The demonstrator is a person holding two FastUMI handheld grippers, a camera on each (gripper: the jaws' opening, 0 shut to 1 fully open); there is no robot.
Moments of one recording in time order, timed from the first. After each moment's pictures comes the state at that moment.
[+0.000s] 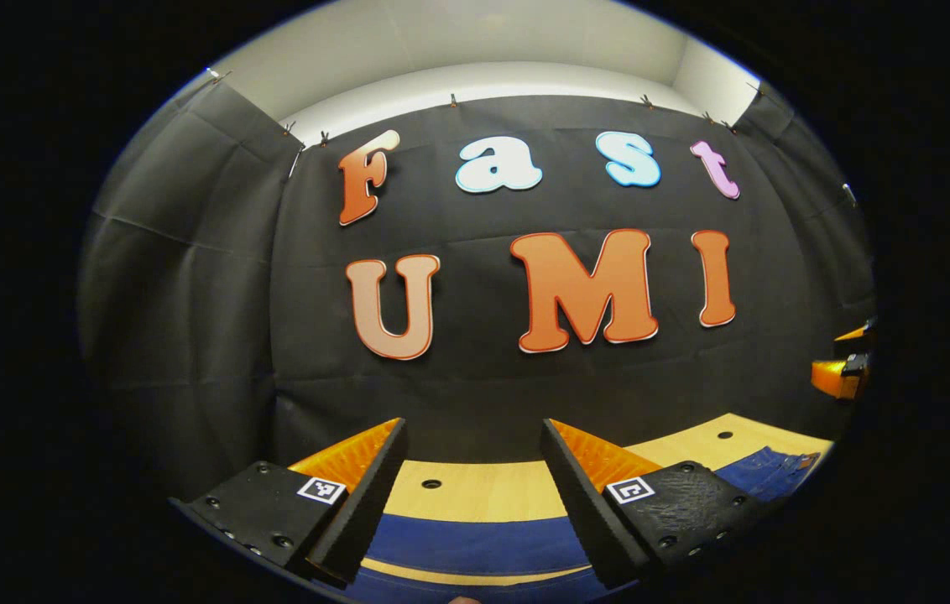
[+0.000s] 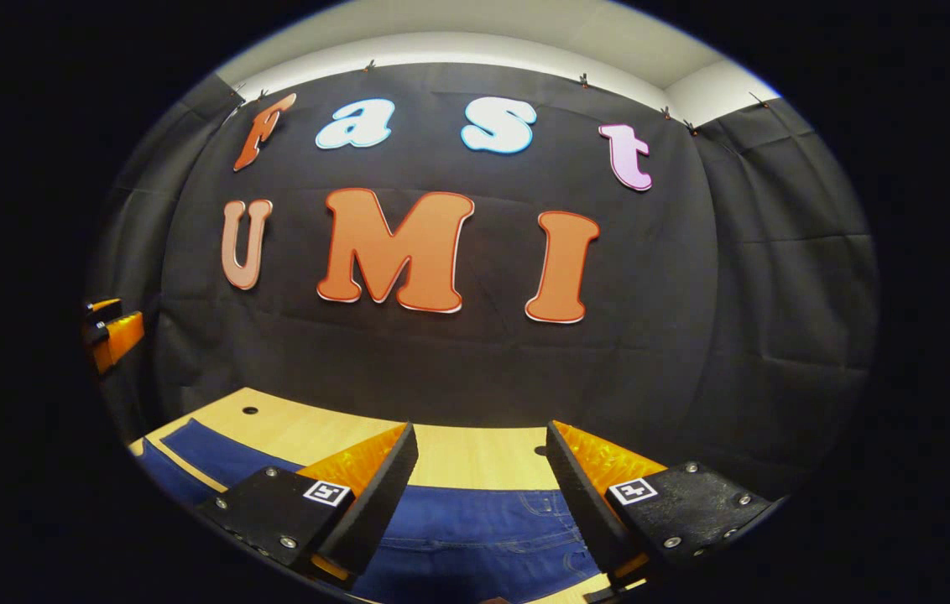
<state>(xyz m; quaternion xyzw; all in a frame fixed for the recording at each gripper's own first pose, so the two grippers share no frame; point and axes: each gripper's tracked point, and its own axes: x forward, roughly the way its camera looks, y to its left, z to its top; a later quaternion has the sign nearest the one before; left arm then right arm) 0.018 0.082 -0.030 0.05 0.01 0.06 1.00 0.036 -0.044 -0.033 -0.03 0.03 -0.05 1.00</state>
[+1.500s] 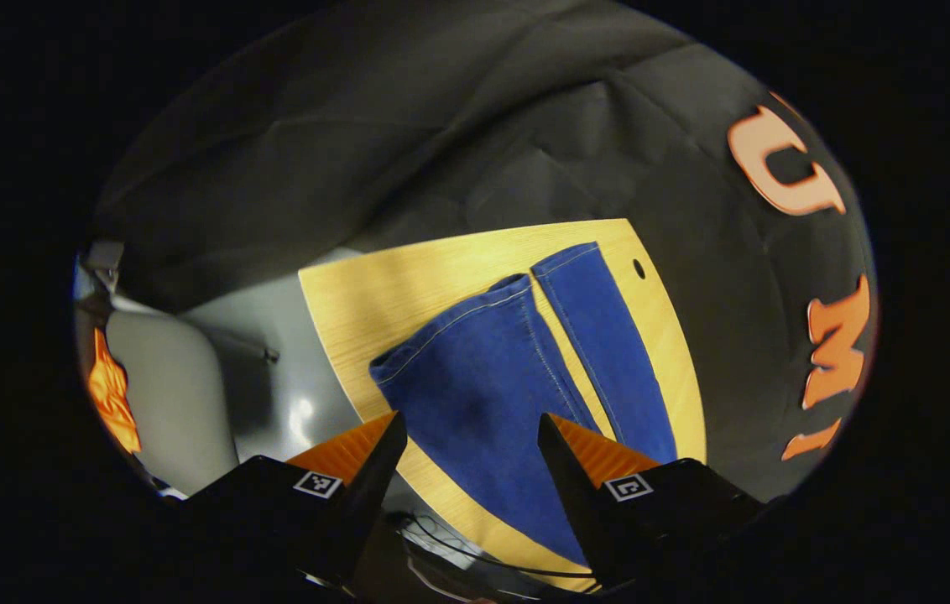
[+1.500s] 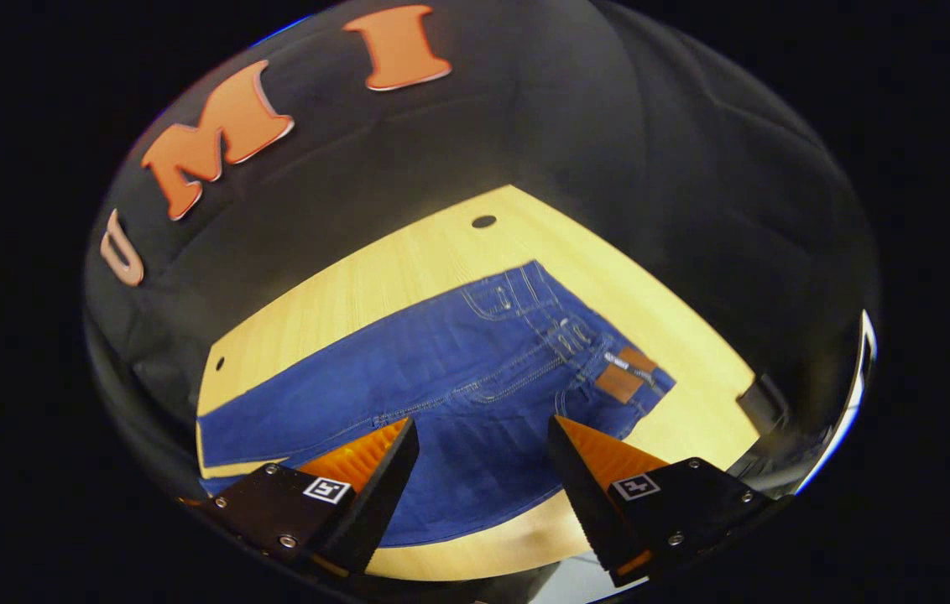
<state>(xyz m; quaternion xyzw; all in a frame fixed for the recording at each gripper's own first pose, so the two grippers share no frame) -0.154 0.289 -0.367 -0.47 0.43 0.27 0.72 0.012 -0.127 -0.258 0.23 0.42 -0.11 0.87</state>
